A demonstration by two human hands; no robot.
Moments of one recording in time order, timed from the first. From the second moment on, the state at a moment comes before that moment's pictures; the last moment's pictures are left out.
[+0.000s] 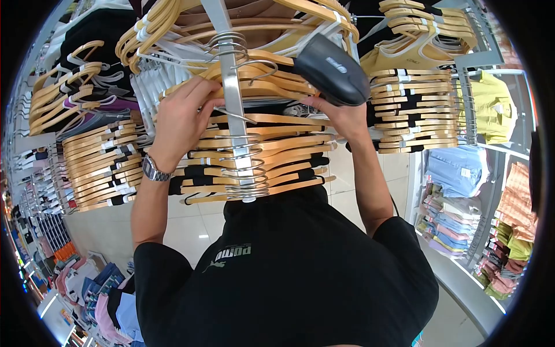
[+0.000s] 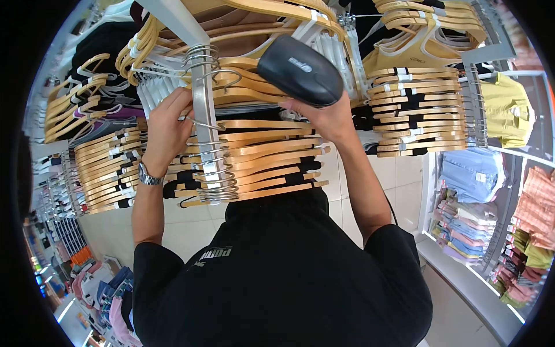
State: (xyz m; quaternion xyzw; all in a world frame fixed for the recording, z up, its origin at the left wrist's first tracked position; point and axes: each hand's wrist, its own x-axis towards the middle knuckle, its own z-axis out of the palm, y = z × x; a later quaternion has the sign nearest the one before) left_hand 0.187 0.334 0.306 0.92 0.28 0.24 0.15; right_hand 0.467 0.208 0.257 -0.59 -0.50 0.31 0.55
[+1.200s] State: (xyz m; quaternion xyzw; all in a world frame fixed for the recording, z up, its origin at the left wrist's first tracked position) left_hand 0.304 0.167 0.341 0.93 0.20 0.20 0.23; right_hand 0.546 0.153 0.254 -0.63 -0.57 0.27 0.44
